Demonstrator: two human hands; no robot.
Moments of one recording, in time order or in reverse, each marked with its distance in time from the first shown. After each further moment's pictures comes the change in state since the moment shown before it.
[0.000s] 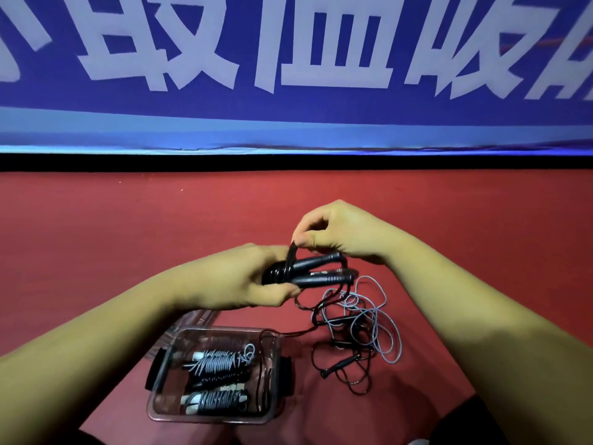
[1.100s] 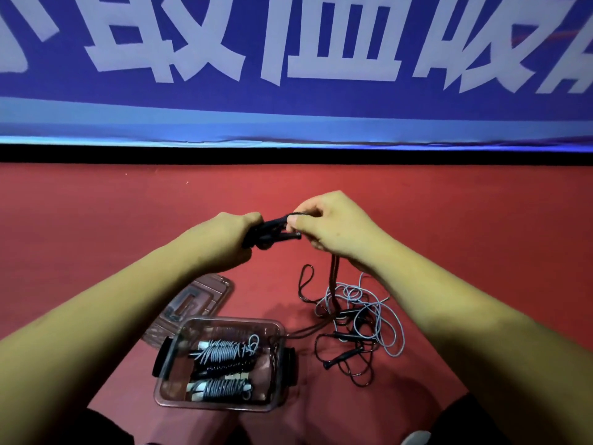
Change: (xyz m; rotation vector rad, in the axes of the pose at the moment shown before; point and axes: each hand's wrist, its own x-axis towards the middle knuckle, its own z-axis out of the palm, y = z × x) left_hand 0.011 -0.051 -0.016 0.540 0.232 -0.378; right_hand 0.002 -0.019 0.031 0.020 0.259 0.106
